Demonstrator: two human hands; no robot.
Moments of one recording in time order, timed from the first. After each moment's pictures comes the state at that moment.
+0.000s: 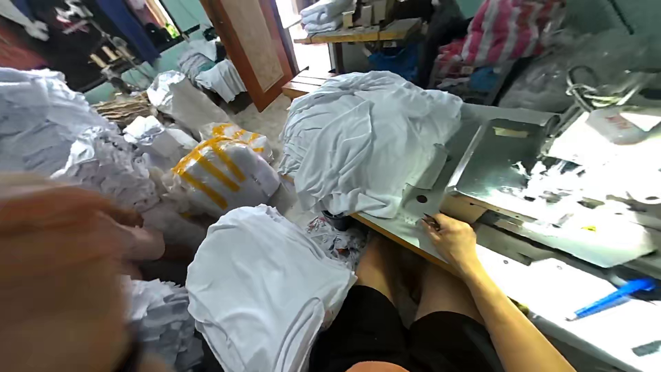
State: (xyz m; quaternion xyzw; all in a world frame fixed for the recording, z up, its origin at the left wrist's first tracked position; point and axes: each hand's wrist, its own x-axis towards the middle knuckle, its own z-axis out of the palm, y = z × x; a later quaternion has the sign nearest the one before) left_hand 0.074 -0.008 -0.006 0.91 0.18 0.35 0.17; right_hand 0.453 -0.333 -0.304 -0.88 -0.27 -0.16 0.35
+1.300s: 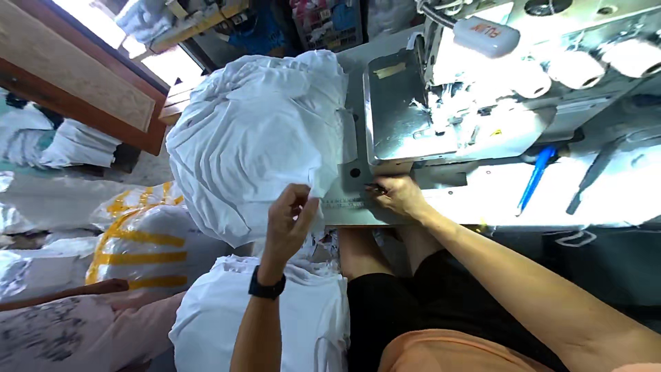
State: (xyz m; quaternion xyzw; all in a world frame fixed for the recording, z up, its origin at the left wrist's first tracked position) left_hand 0.394 -0.069 -0.169 0.88 -0.19 0.05 0.44; right_hand 0.445 -0.326 -0.296 -0.87 -0.20 -0.10 0.45
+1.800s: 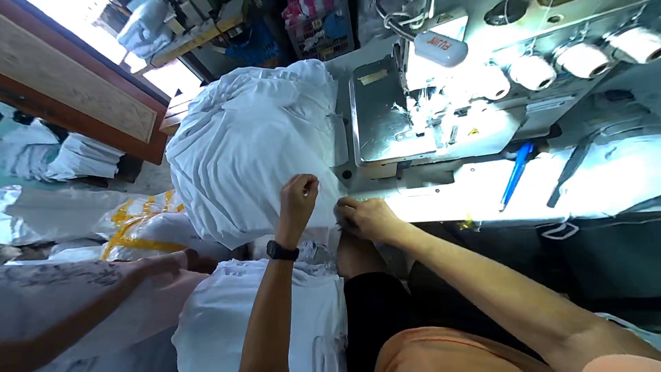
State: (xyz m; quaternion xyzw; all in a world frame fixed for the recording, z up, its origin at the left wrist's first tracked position) left_hand 0.436 -0.094 -0.199 0.94 -0.16 0.11 0.26; right_hand 0.417 -0.290 -0.286 -0.87 -0.35 -0.04 0.35
